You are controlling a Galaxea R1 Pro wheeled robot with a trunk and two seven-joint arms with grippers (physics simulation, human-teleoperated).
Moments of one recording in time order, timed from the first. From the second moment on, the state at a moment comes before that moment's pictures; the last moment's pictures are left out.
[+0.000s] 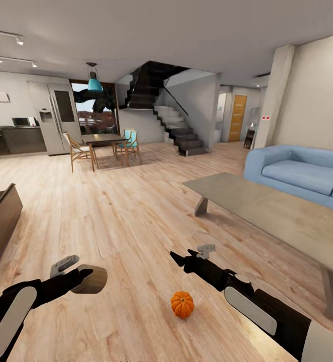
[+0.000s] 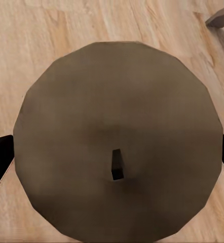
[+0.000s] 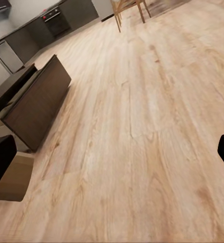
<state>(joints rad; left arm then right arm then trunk) -0.26 0.29 0.08 -1.46 0.93 0.86 0.29 -0.64 -0.36 0.96 -1.24 -1.15 0.00 0.03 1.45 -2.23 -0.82</state>
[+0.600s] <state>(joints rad) -0.26 0.29 0.08 -1.46 0.93 0.86 0.29 -0.63 -0.36 0.96 -1.24 -1.15 0.00 0.02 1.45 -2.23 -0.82</state>
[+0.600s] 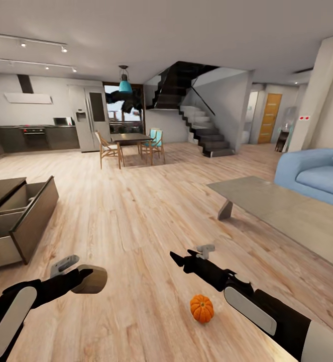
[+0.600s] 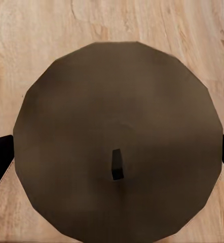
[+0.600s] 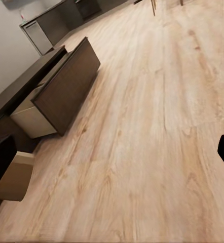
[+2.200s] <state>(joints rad) -0.26 0.29 0.08 -1.46 0.93 0.86 0.29 -0.63 -0.35 0.96 -1.24 -1.15 0.00 0.02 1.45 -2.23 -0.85</state>
